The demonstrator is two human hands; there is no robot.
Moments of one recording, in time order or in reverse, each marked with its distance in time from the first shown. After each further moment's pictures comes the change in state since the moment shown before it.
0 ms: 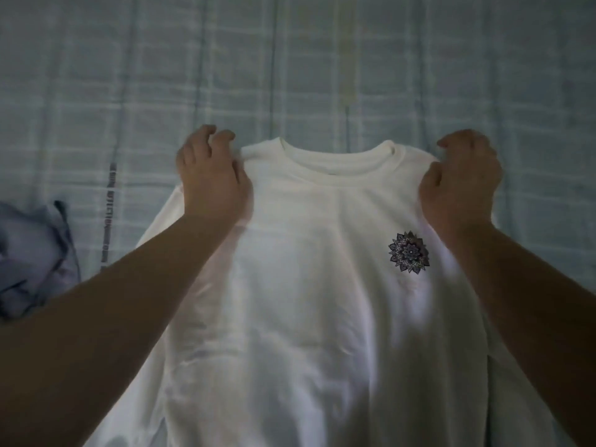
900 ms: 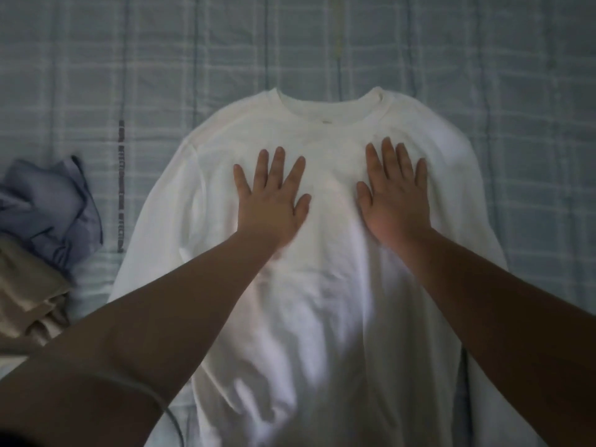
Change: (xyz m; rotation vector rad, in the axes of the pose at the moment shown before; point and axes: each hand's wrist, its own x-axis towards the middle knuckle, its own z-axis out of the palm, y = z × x) left_hand -0.121 0.060 -0.002 0.212 -0.493 0.183; right_hand -0.116 -0.043 -0.003 -0.190 -0.451 -0.131
